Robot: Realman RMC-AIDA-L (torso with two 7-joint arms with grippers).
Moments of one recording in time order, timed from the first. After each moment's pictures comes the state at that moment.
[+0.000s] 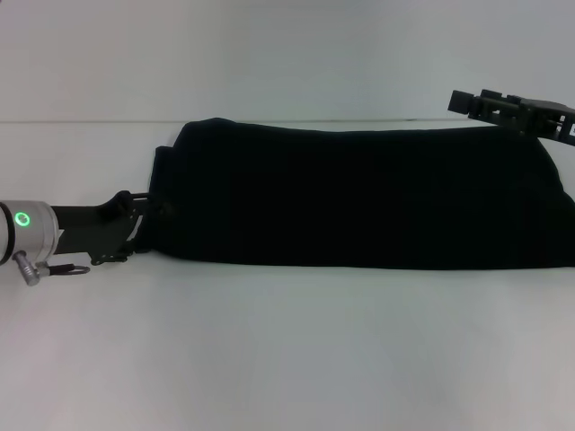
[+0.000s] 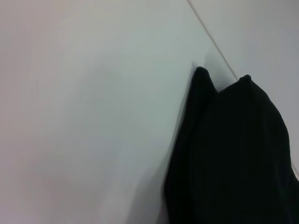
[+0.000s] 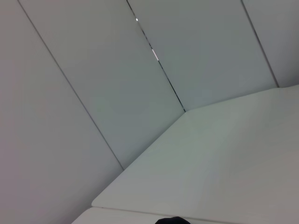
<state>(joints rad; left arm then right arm) -0.74 -2.05 0.33 0.53 2.53 1.09 -2.73 0.71 1.99 -0.37 -0.55 -2.02 -1.38 1.71</state>
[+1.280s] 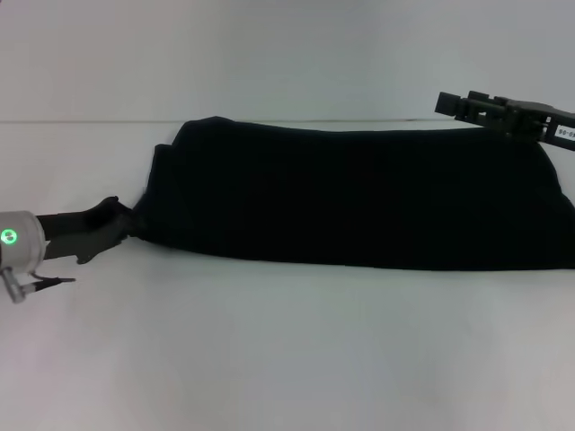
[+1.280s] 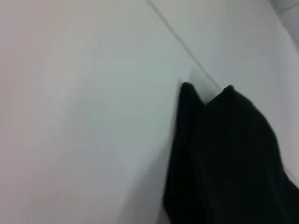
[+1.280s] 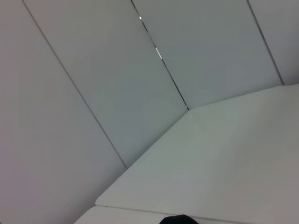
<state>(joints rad) -0.69 -2.05 0.32 0.52 2.44 1.06 -2.51 0.72 2.01 -0.37 -0.54 -2.01 -1.36 1.70</state>
